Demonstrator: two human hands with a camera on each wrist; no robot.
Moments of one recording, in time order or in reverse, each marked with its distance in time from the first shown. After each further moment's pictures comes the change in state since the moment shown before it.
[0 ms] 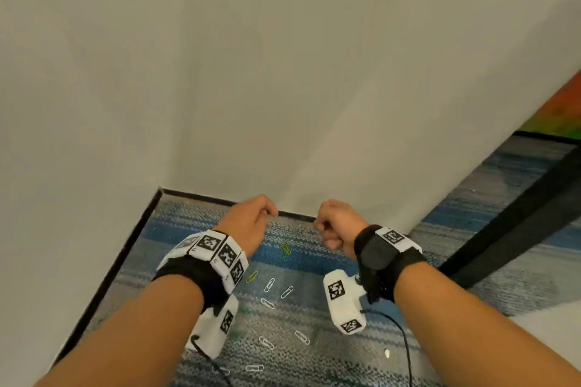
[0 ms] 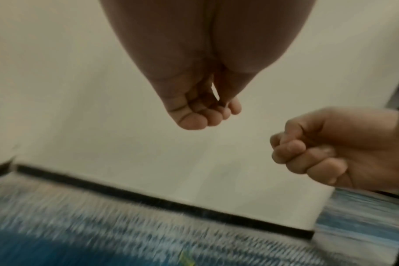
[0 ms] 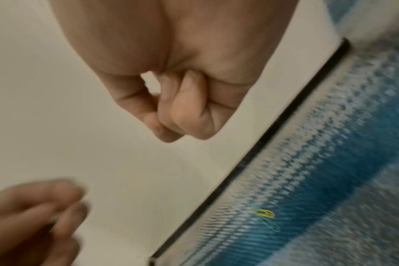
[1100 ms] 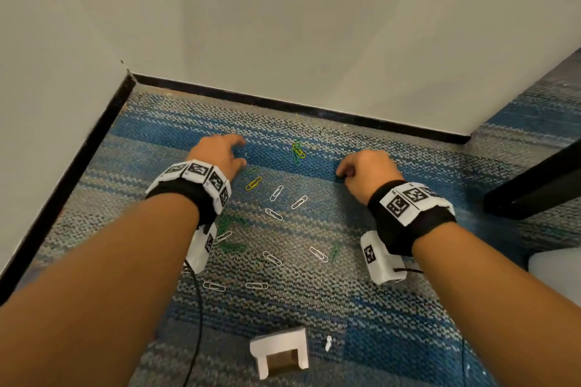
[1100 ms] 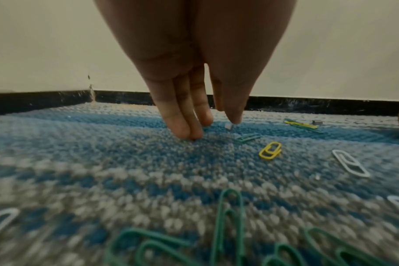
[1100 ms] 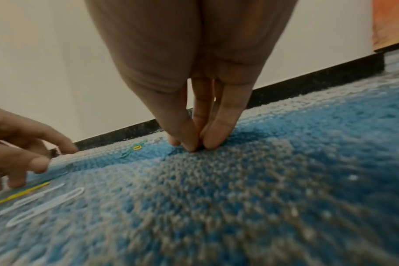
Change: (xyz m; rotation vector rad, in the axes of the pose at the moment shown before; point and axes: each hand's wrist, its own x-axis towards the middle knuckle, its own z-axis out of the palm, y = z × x) left_hand 0.023 -0.164 0.101 0.376 -0.046 -0.263; right_hand 0.084 0.165 -0.019 -1.092 0.197 -0.266
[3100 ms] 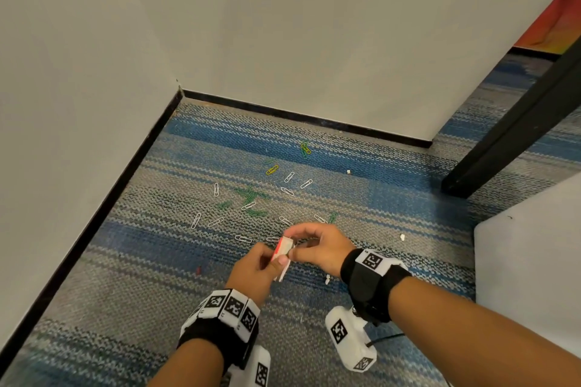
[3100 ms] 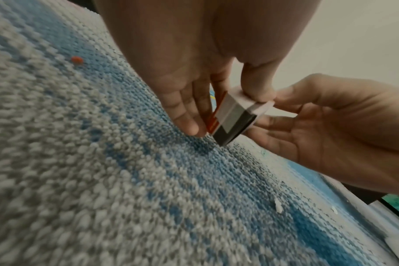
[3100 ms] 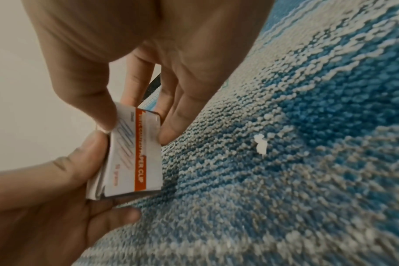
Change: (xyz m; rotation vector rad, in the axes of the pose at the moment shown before) left_hand -0.240 0.008 0.085 -0.857 -0.046 -0.125; right_hand -0.173 -0.069 0.065 0.934 -0.311 -0.026
